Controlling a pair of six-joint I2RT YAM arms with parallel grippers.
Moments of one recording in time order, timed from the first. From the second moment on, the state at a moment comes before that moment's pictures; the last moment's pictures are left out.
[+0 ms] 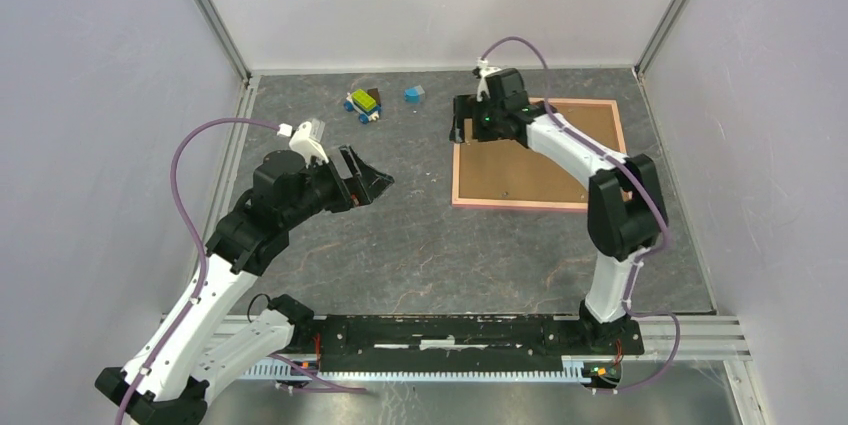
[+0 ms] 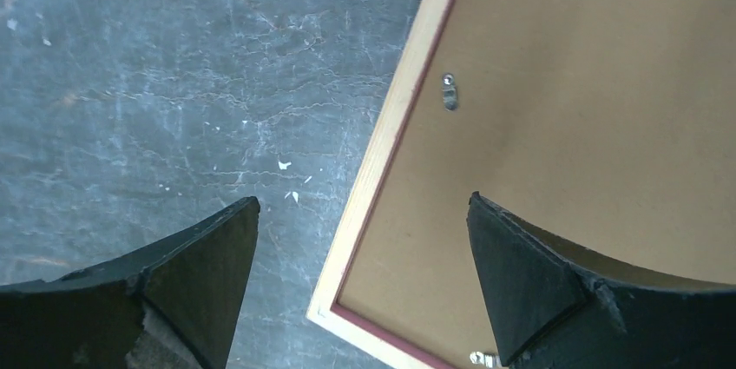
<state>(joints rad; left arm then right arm) -0.52 0.78 0.97 -0.57 0.11 -0.71 0.40 1.84 1.44 -0.33 -0.13 0.31</state>
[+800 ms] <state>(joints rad) -0.52 0.76 1.00 -0.63 0.11 -0.71 0.59 2.21 1.73 -0.51 0.15 0.20</state>
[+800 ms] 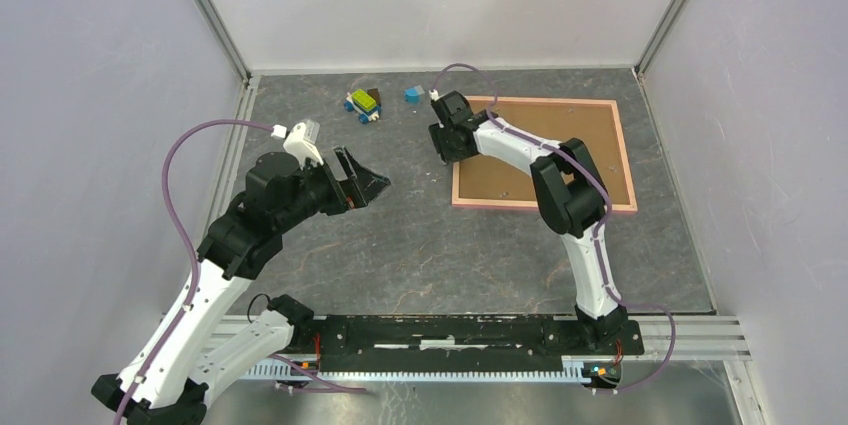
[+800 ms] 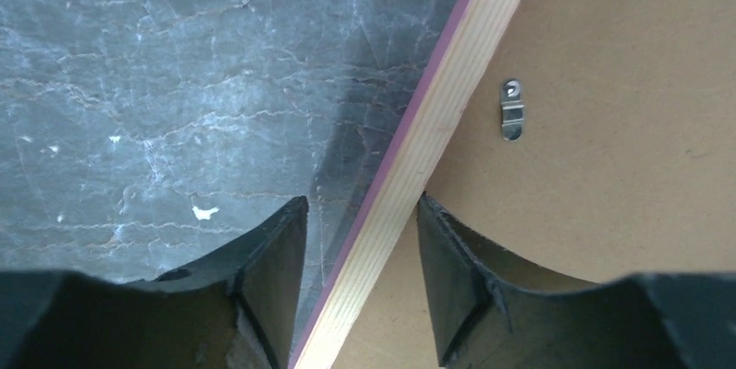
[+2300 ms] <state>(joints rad) -0.41 1.33 1.03 -0.87 -0.20 -0.58 0.49 1.57 1.10 -0.37 0.02 0.03</state>
